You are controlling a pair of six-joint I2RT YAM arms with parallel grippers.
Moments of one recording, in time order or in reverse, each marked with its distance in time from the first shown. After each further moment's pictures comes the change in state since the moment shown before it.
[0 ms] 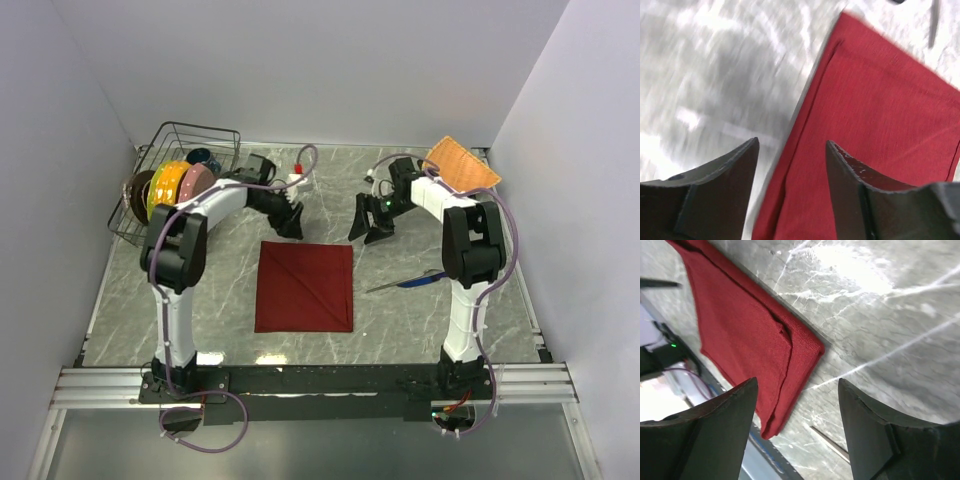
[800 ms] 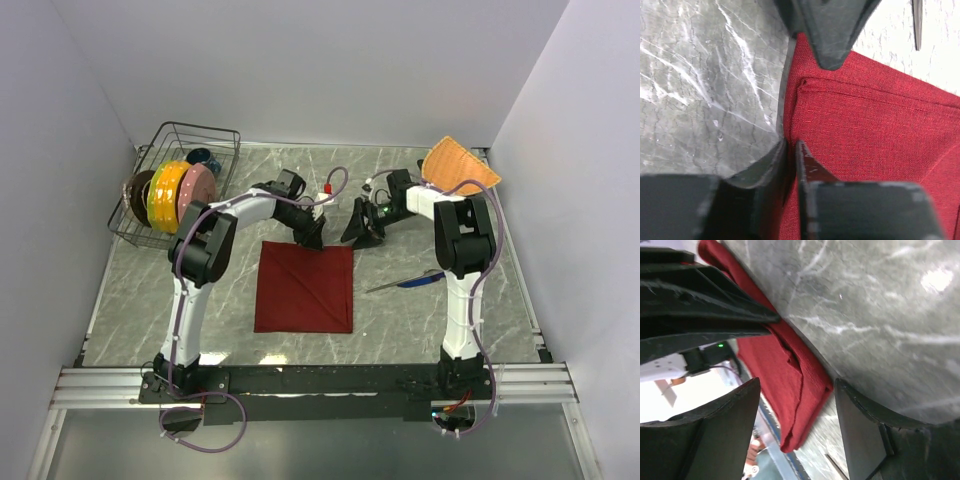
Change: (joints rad) left arm -0.145 0.183 0.097 0.032 0.073 0.055; right arm -0.022 0.123 -0.037 0.160 -0.220 0.122
